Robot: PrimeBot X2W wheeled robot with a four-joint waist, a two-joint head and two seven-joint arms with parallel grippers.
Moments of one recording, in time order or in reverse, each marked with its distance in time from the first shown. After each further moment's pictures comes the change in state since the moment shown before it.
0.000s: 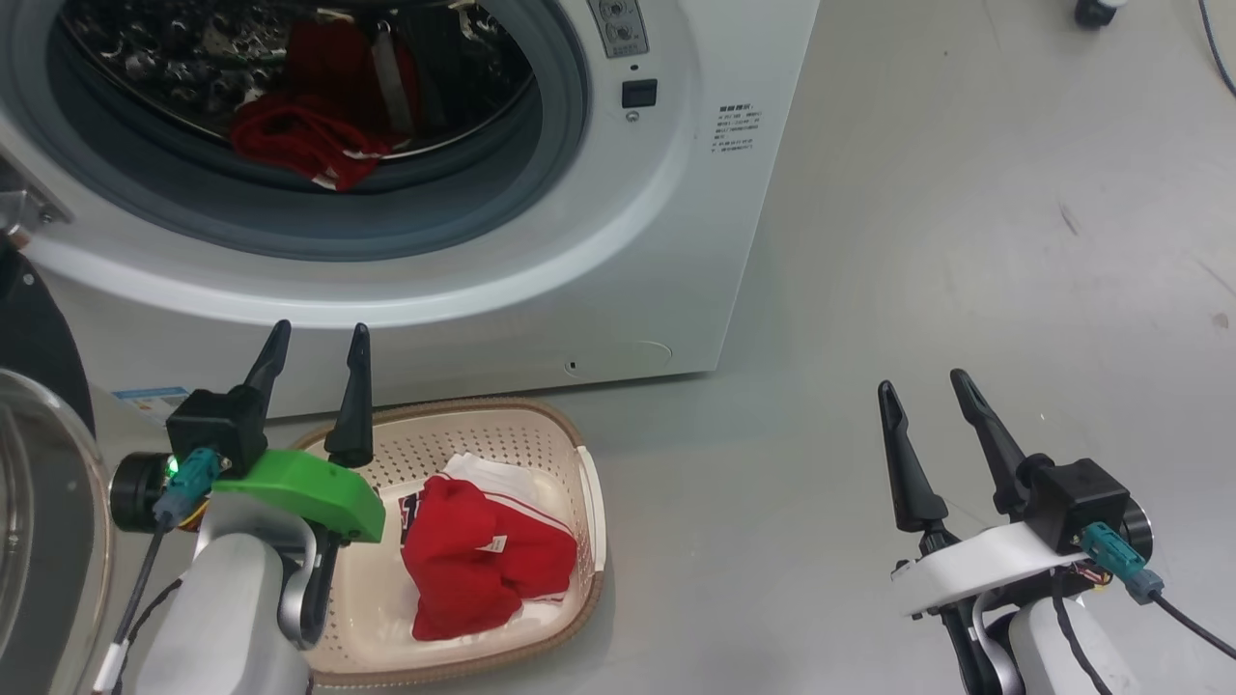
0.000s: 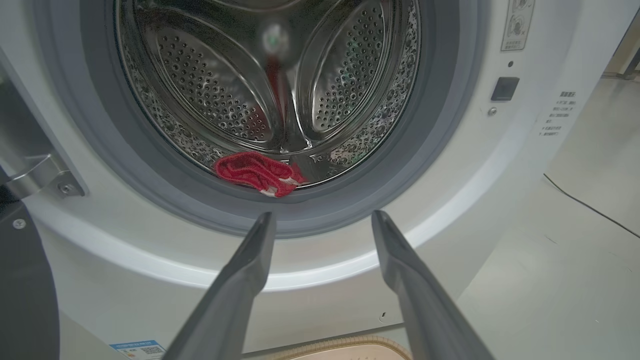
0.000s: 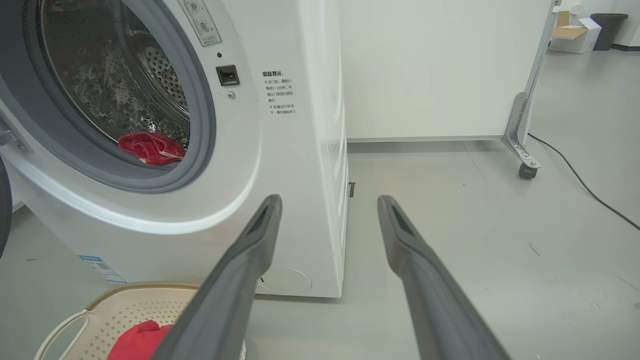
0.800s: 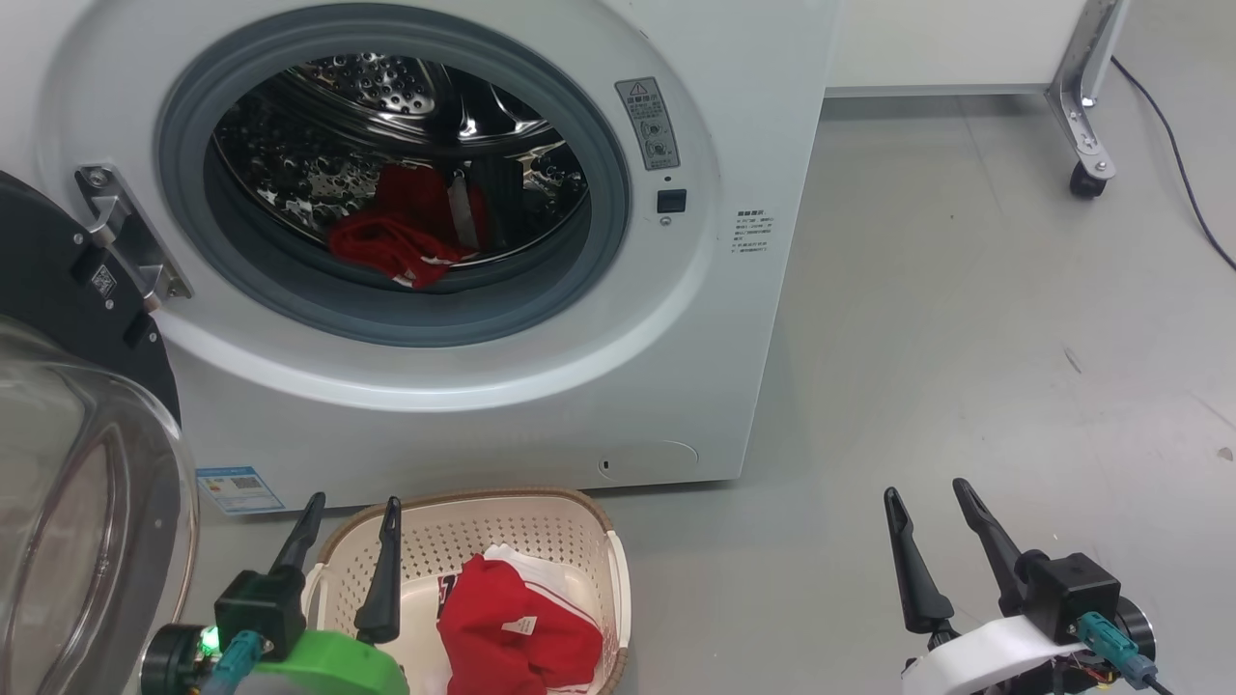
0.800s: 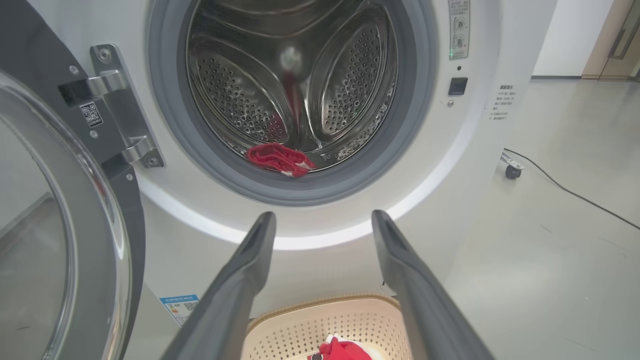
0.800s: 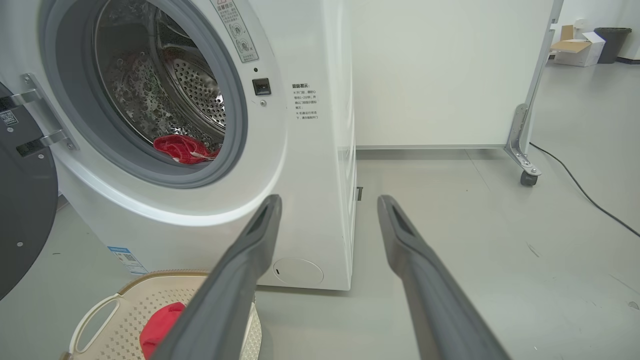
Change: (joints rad) left arm 0.335 -0.001 -0.016 -0.194 0.058 0.039 0.000; right arm 0.153 0.003 -0.009 0.019 0.000 0.006 0.000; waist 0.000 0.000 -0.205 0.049
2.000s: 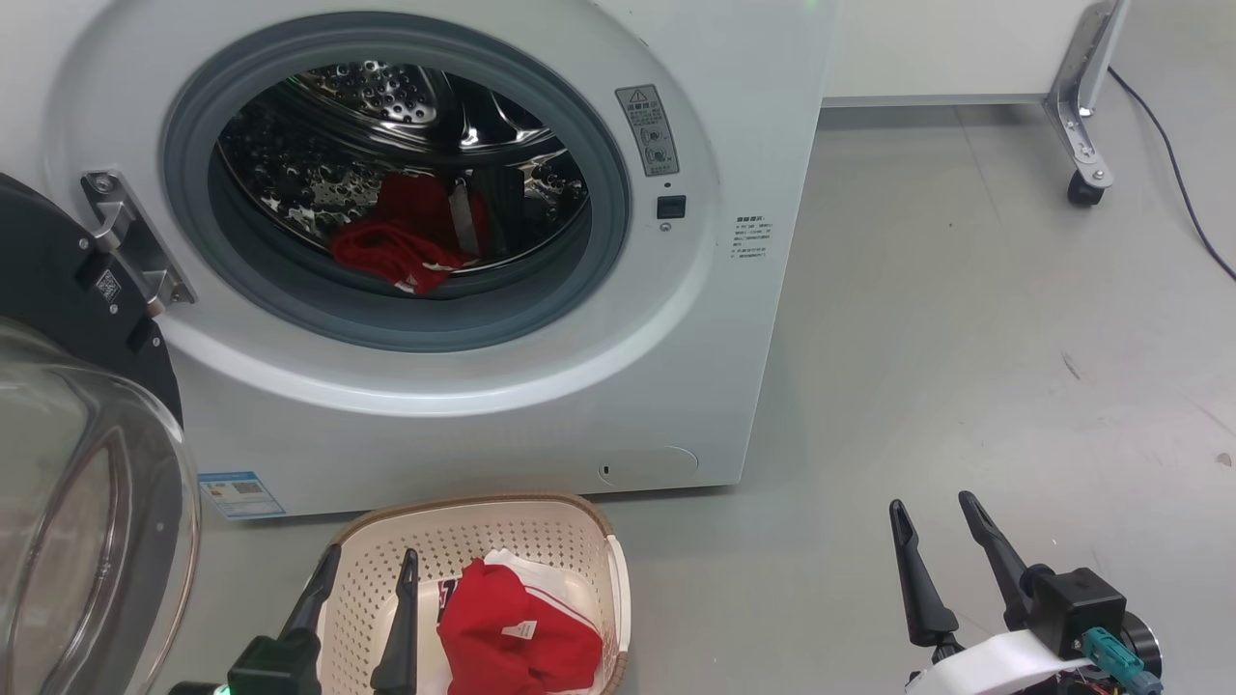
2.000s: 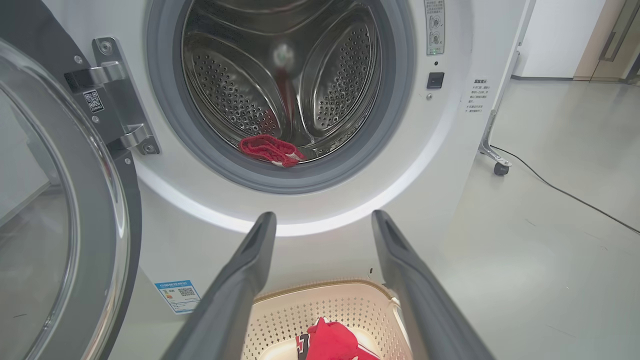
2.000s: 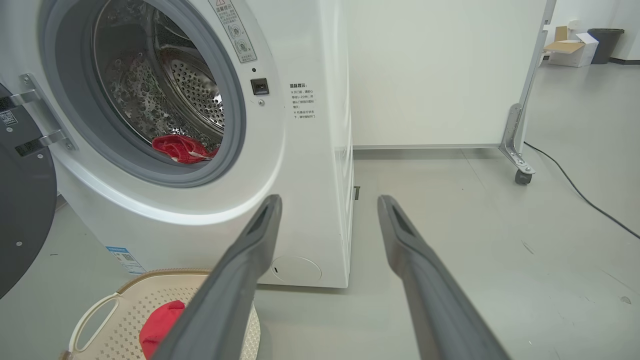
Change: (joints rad) left arm 0.160 0.000 -0.025 -0.153 0.007 0.036 0.000; right arm 0.038 0.001 -0.005 -0.026 -0.002 -0.010 0.000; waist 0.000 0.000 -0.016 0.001
